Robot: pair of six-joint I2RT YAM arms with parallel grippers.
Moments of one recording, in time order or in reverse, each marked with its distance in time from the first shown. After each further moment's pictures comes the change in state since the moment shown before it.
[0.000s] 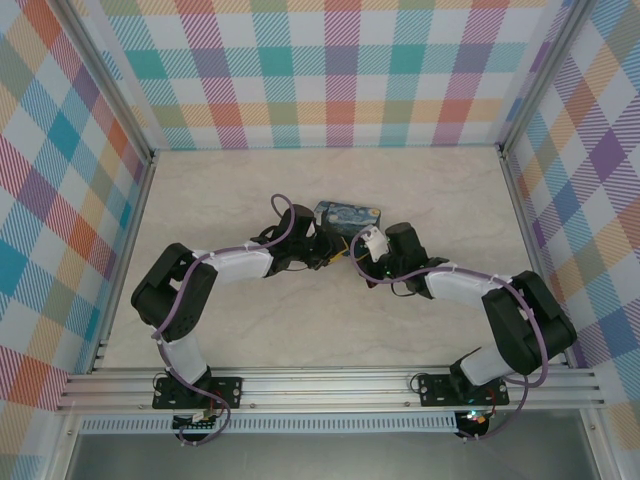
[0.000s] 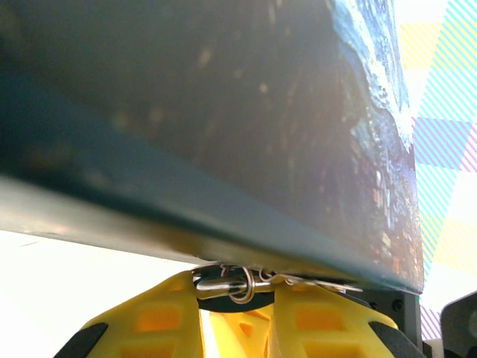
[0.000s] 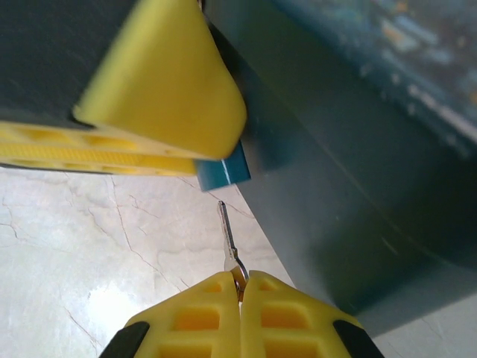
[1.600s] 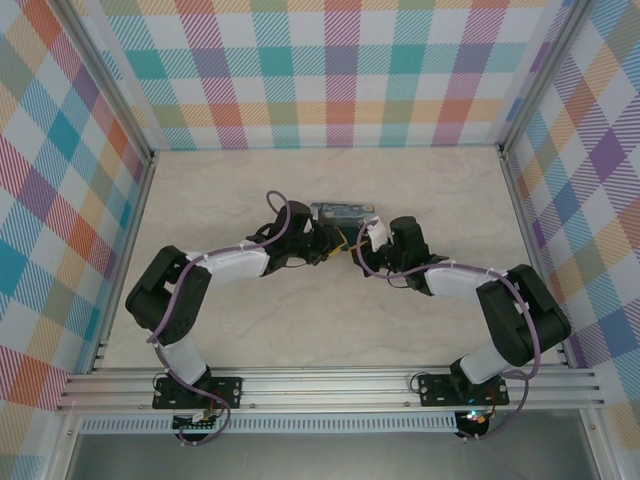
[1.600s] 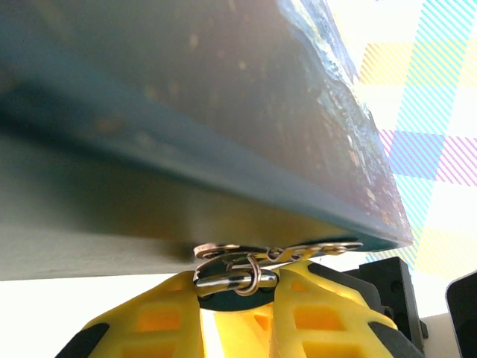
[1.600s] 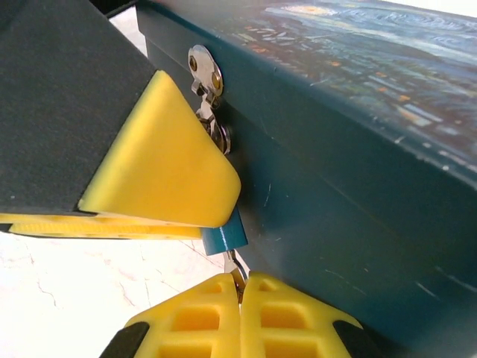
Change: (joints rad) left arm 0.008 -0.036 0.000 0.008 -0.016 -0.016; right arm -0.040 0.048 0.003 0.213 -0.108 0.100
